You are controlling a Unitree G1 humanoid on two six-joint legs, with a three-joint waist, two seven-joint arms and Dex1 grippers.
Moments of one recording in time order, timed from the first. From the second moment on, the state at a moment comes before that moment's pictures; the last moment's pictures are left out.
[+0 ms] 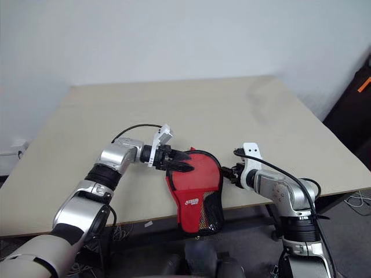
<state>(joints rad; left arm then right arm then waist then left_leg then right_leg) -0.87 0.29 -0.20 0.72 -0.18 0.56 -1.34 -0.37 -0.37 -0.06 -0.12 0.57 1.16 0.24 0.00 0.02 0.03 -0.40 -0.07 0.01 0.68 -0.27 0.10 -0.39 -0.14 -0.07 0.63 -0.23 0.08</state>
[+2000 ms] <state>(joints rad) -0.64 0.42 -0.22 0.44 -0.23 0.75 -1.32 -0.76 -0.16 -0.41 0.38 0.43 0.68 -0.08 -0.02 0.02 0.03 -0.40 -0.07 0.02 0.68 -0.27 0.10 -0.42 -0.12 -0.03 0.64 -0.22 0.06</state>
